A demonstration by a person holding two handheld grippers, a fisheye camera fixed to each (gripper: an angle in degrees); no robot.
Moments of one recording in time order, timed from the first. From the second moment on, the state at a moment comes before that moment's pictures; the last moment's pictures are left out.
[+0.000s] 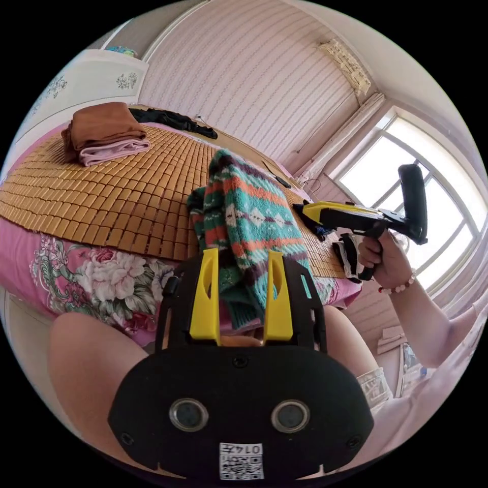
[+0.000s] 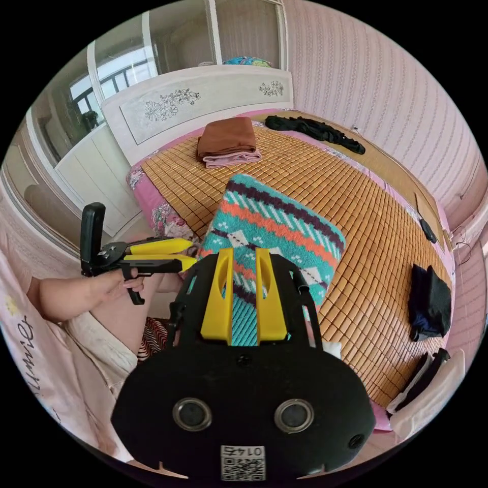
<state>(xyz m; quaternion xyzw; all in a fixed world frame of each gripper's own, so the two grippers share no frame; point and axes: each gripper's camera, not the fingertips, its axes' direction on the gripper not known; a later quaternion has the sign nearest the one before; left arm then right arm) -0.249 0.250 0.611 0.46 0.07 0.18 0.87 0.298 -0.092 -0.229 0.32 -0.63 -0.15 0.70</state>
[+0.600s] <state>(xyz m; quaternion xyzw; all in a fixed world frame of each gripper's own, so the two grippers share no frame) -0.304 0.191 0.580 0.42 0.10 0.13 0.89 0.135 -0.362 -0.470 0.15 -0.42 -0.46 0.77</state>
